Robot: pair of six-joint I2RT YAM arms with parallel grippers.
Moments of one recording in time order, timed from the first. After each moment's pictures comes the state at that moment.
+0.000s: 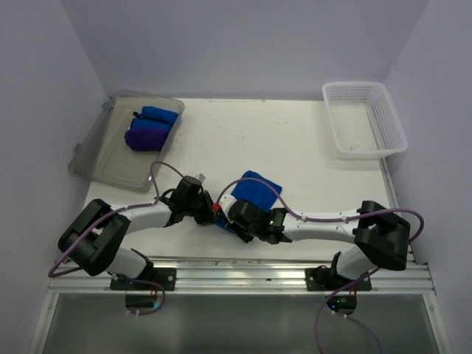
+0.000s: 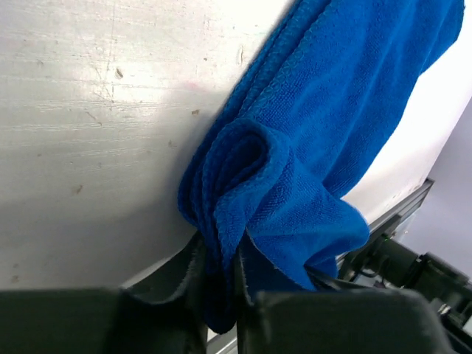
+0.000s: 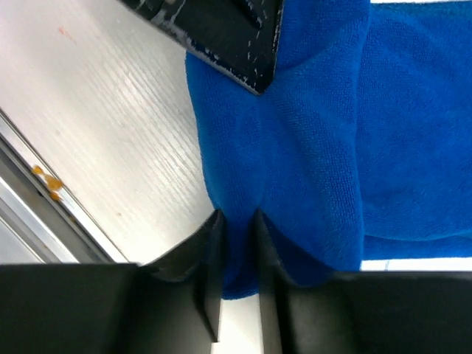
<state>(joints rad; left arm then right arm) -0.58 1.43 0.48 0.07 0.31 -1.01 1.18 1.51 0.81 -0.22 0.18 0.17</state>
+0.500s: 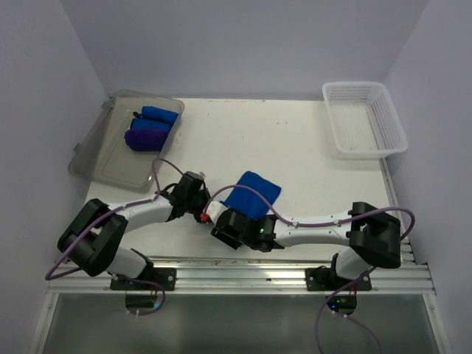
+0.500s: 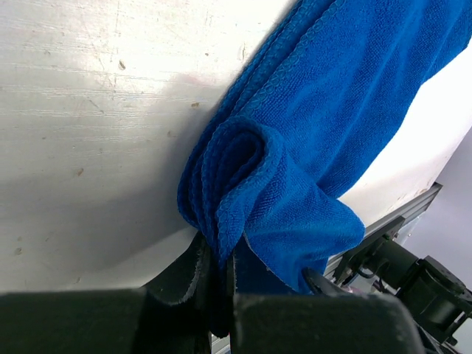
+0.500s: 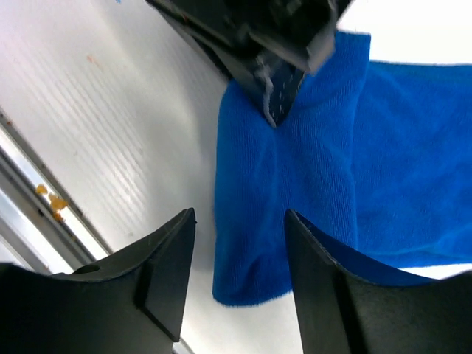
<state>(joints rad) -0.58 1.43 0.57 -0.10 0.31 -1.01 1.29 1.55 0.88 -0.23 0.34 0.10</state>
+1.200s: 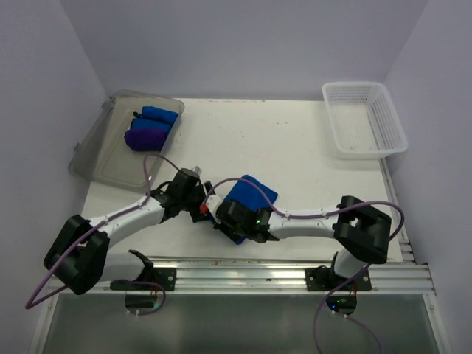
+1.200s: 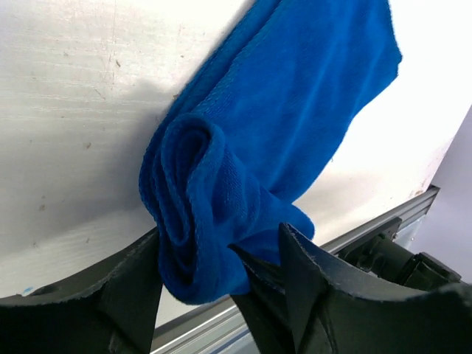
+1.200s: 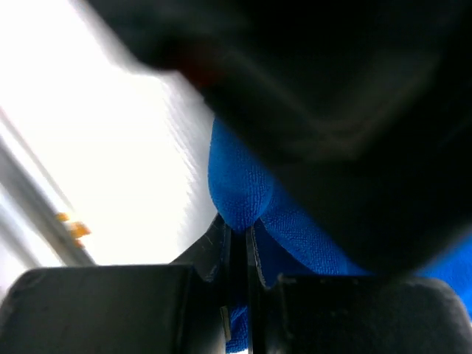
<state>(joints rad) -0.58 1.30 0.60 -0.23 0.25 -0.97 1.23 1.66 0.91 -0.14 0.21 0.11</state>
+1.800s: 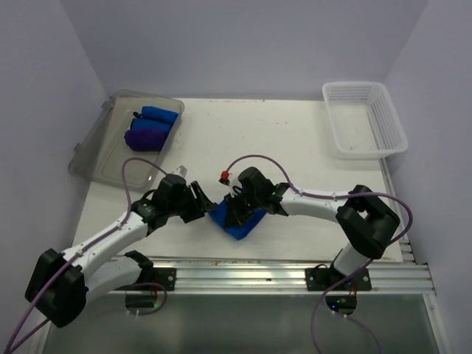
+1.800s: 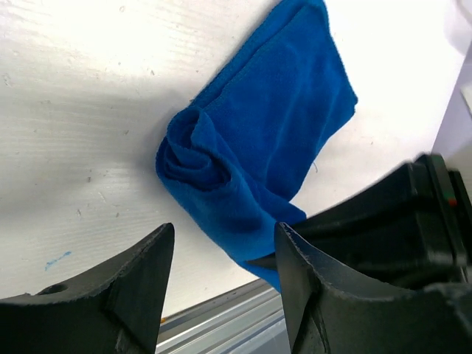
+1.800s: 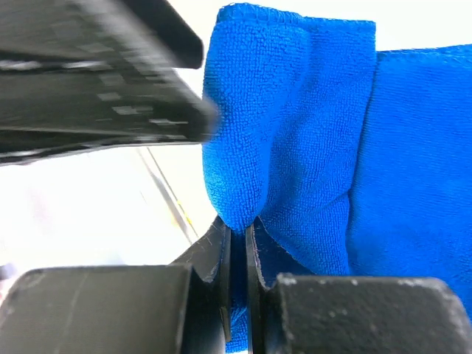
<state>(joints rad) -0.56 1.04 0.54 -0.31 0.15 -0.99 0.90 1.64 0.90 -0.11 -0.44 0.36</state>
